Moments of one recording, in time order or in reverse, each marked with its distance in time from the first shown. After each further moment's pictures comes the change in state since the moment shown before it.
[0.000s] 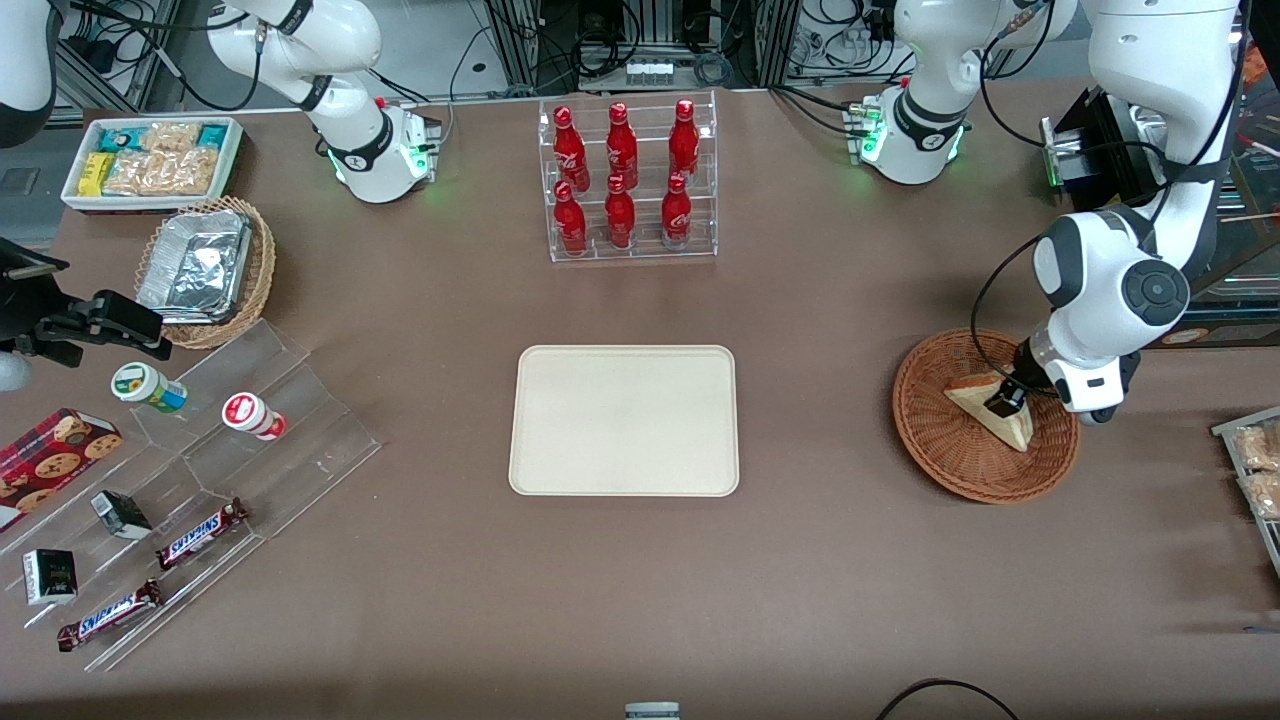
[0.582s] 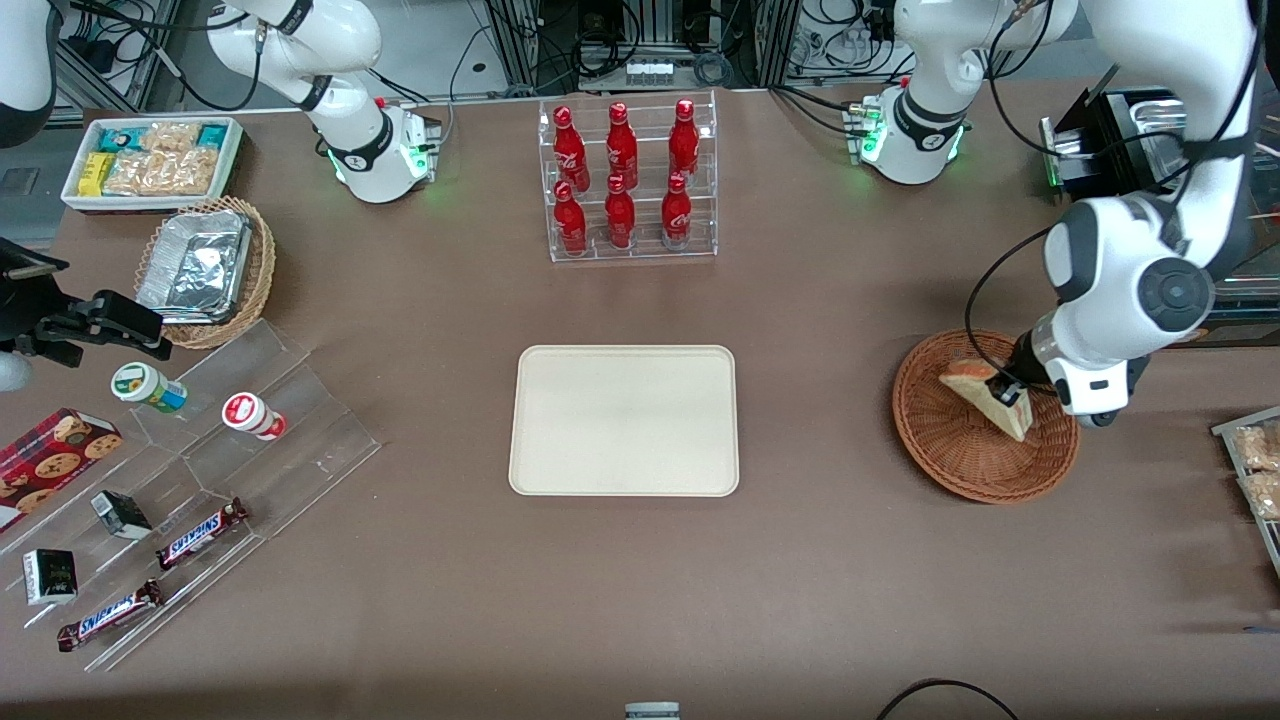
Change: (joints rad) arm -0.067 -0.088 -0.010 0.192 0.003 -0.397 0.008
